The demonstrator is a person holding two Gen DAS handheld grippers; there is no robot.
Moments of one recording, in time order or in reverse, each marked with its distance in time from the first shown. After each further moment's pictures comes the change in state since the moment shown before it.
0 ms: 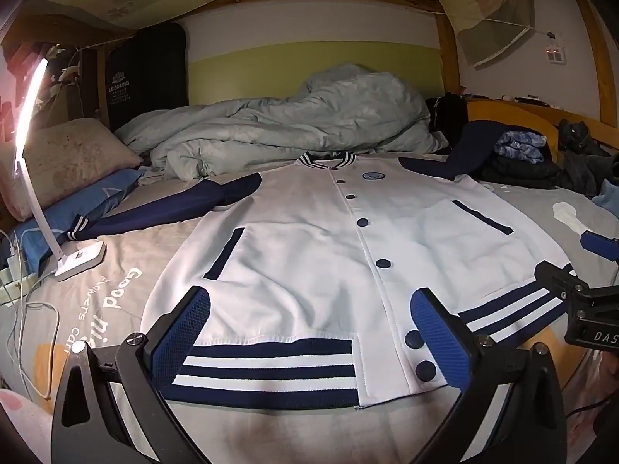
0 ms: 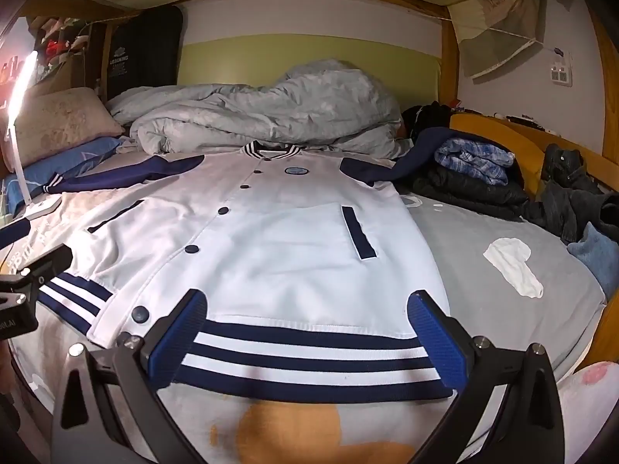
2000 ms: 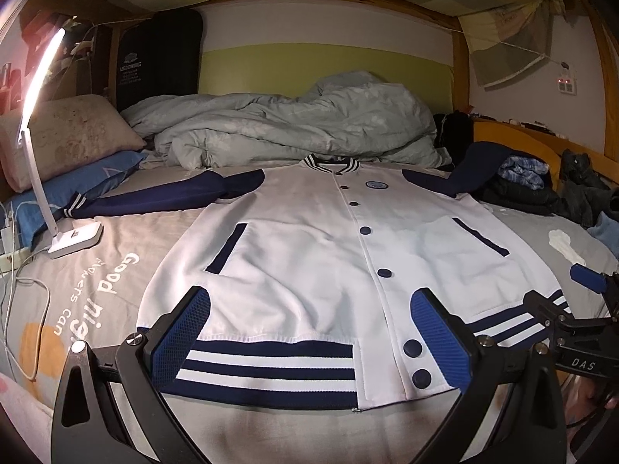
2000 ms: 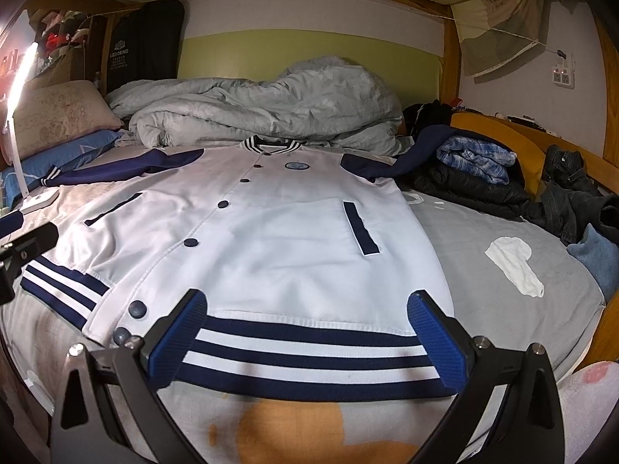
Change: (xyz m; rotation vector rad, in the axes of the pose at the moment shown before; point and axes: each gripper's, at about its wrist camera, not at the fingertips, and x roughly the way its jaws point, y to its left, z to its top) left arm -0.004 0.021 -0.001 -0.104 -0.008 -0.031; right arm 0.007 0.007 -0.004 -0.012 0.008 -0.009
